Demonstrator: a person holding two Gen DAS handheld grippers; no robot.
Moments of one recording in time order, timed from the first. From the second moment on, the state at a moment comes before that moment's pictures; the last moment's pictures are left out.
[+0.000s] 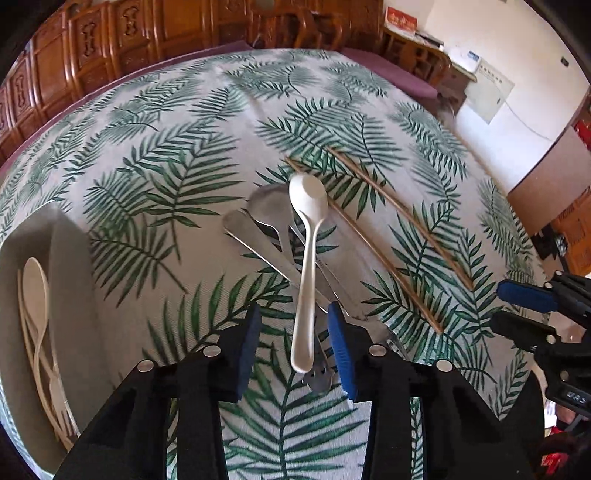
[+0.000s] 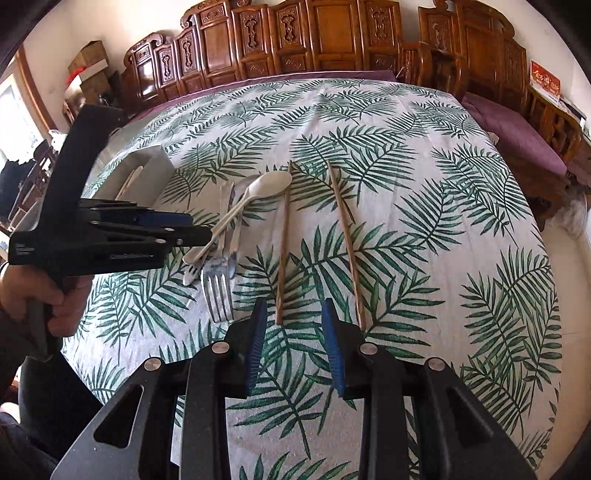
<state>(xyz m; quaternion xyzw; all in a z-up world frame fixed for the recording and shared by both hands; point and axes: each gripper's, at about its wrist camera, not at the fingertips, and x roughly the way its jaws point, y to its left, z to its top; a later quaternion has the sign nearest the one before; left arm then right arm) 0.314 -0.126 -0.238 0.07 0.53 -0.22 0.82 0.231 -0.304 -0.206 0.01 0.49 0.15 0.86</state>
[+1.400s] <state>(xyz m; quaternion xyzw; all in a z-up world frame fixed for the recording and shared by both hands) 0.309 -0.119 -0.227 0.08 0.53 -0.22 0.82 0.259 -0.318 -0.218 0.01 0.49 0.12 0.86</state>
